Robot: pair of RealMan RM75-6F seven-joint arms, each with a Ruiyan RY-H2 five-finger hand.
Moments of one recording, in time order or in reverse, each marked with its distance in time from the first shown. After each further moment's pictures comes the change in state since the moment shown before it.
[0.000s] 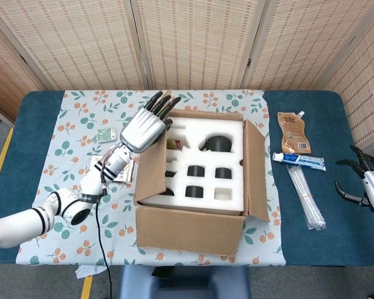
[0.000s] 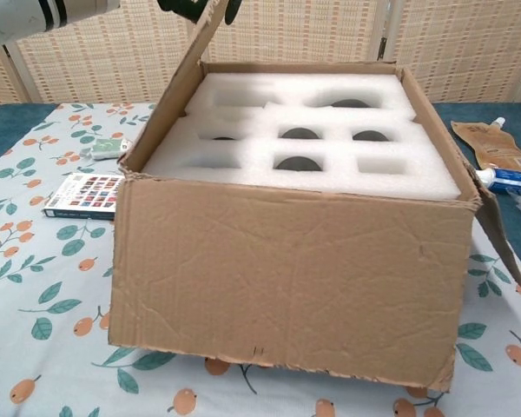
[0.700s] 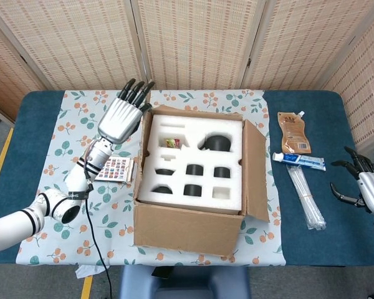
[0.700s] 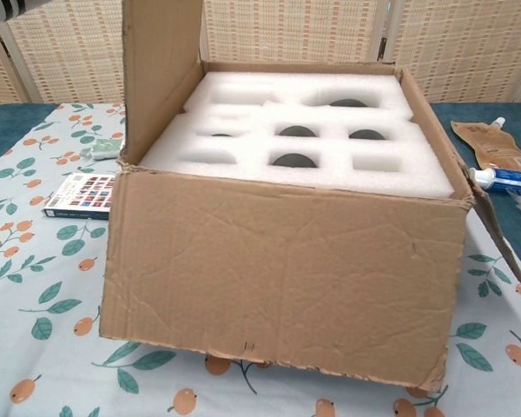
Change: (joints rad) left arm 0.075 0.014 -0.025 0.049 -0.038 0.071 0.029; right arm 0.008 -0.003 -0.012 -0.010 -0.014 -0.001 -0.006
